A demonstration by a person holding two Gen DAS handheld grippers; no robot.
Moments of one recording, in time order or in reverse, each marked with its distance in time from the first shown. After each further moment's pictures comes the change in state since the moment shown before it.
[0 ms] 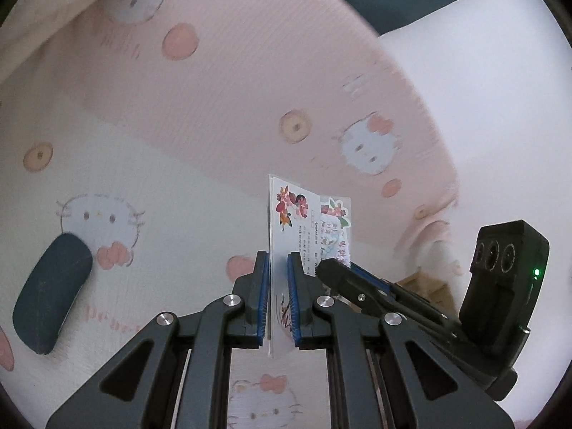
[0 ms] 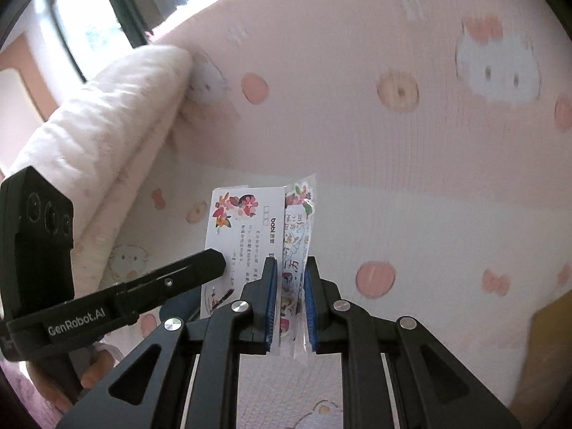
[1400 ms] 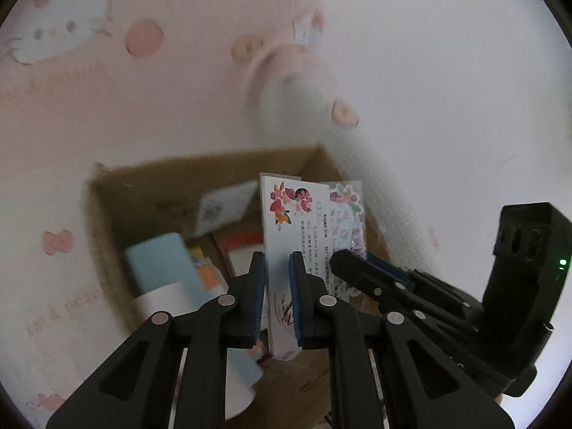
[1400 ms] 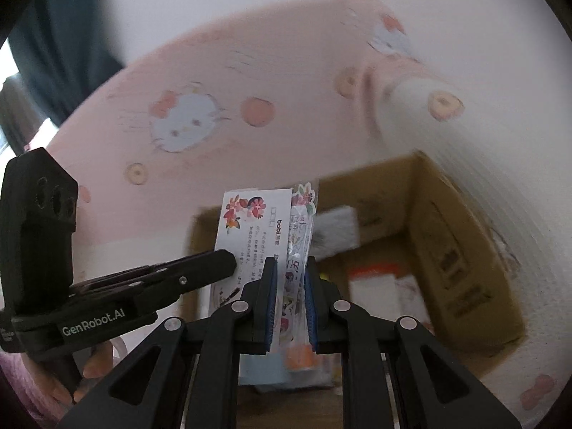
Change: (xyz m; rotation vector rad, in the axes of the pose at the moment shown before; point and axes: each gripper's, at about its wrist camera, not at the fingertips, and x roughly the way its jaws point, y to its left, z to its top) left arm 0.225 -0.370 -0.146 0.408 0.503 -0.243; right arm -0.275 -0.296 -0.107 0.414 -0.117 -0.438
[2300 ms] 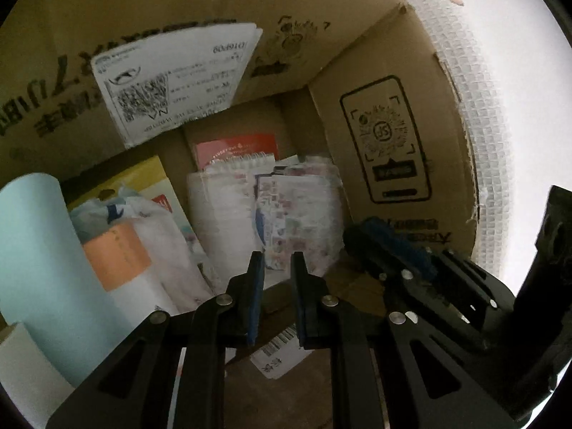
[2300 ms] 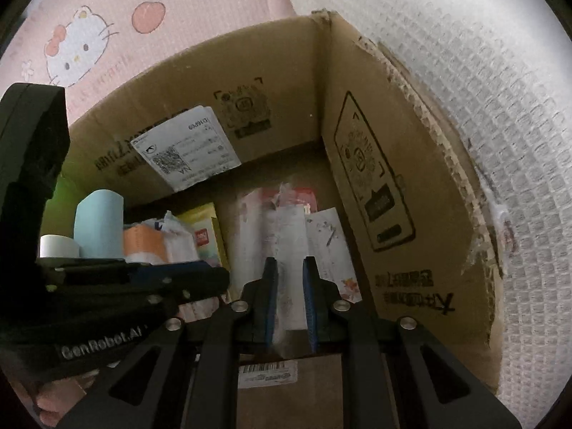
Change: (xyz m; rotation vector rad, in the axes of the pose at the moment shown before) left arm 0.157 0.006 -0.002 -0.165 0.468 0.103; right arm 0.085 -0.100 -0.011 0.023 0.379 -0.184
